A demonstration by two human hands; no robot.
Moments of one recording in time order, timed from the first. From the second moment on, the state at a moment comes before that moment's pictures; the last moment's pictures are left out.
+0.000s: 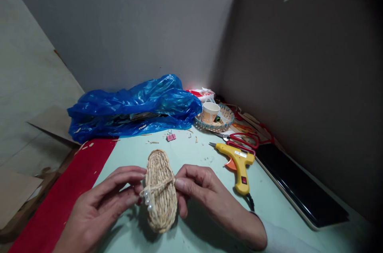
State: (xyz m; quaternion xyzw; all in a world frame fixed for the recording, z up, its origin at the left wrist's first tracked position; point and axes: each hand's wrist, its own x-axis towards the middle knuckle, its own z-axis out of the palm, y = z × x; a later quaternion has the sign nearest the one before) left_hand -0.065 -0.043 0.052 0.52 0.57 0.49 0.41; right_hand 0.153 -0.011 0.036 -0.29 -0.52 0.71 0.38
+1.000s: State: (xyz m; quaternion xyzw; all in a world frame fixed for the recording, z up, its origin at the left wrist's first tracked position) left_hand -0.039 -0.051 0.043 0.18 0.53 0.42 0.72; right_hand 0.146 -0.022 0.041 -0.40 -0.66 0.51 0.36
